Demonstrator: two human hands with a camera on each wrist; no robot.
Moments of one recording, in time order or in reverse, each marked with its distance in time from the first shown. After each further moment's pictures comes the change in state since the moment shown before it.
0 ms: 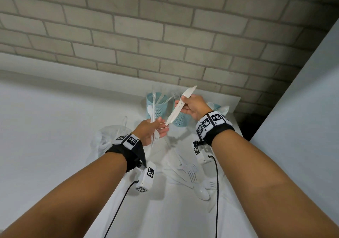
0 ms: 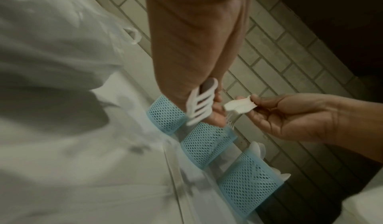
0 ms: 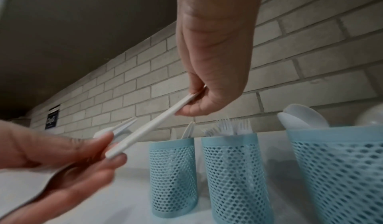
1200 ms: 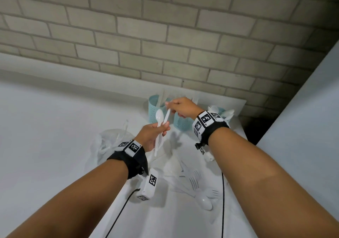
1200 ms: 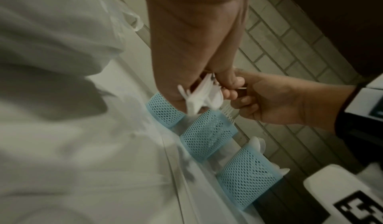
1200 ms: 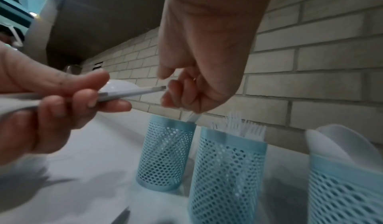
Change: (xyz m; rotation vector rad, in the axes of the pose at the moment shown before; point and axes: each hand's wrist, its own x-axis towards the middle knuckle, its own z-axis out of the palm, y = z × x) left_hand 0.008 -0.005 -0.001 0.087 0.012 0.046; right_hand 0.029 0.004 0.016 -0.834 -0.269 -0.219
